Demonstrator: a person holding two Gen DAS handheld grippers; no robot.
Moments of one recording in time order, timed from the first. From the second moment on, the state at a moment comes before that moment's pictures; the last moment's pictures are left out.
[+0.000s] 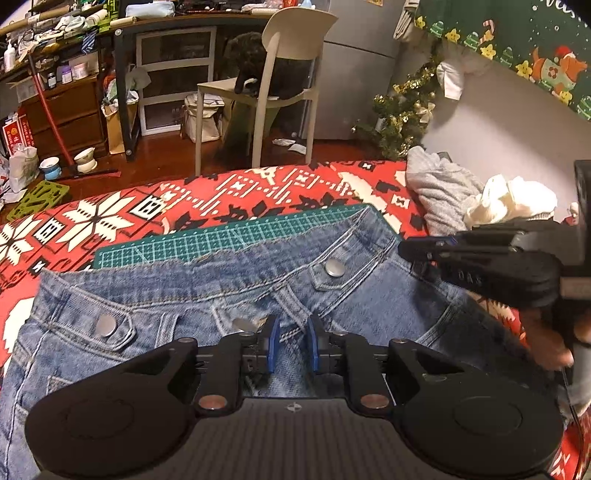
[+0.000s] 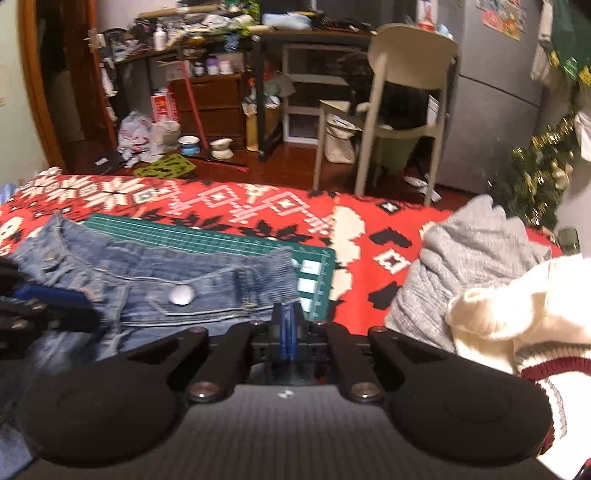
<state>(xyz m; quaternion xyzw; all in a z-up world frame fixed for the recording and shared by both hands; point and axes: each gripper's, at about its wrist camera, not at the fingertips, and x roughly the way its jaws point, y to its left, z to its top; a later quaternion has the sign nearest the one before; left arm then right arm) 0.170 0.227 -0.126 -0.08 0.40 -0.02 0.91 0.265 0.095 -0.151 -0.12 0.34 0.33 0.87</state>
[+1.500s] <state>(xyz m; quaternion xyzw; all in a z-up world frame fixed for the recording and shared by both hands) 0.170 0.150 -0.126 -0.07 0.43 -0.14 0.89 0.207 0.010 -0.152 -0.11 0.38 0.35 0.85</state>
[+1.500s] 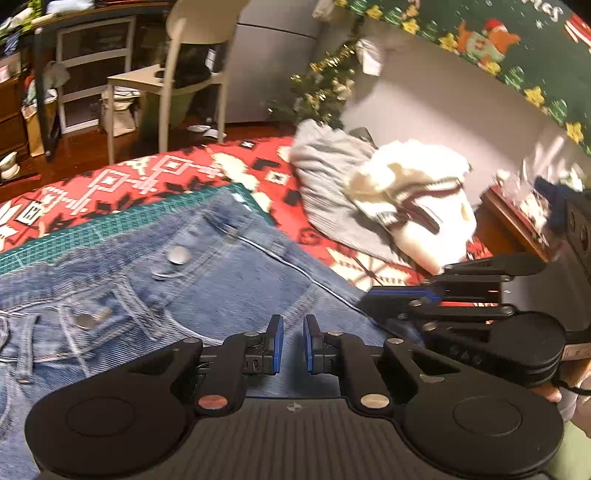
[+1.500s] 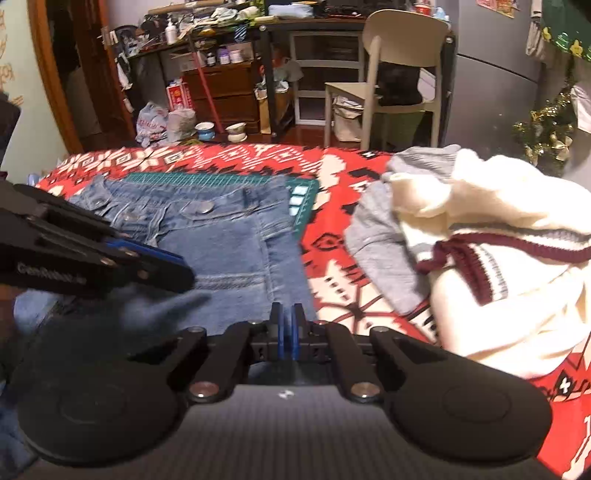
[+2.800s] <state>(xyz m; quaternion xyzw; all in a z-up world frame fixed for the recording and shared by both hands) 0.064 0.084 -0.129 -0.01 0.47 -0.18 0.86 0.094 -0.096 -0.140 -0.10 0.40 0.30 0.86</state>
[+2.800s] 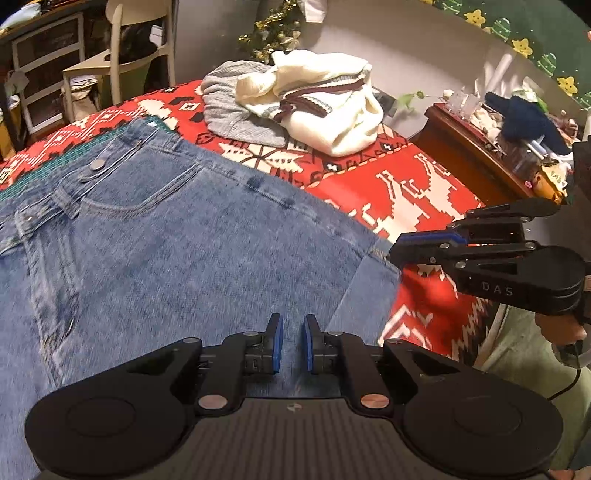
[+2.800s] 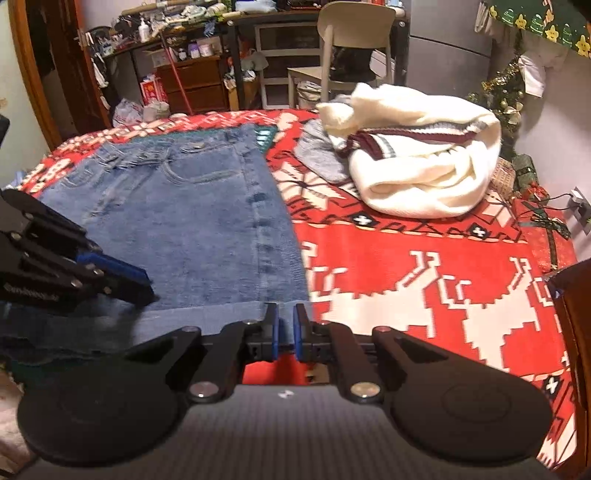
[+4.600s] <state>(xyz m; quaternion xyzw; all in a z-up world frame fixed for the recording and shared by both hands) -0.068 0.170 -0.117 -0.09 0.36 0.05 0.93 -0.019 0.005 -0.129 -0.11 0.30 0.31 0.90</state>
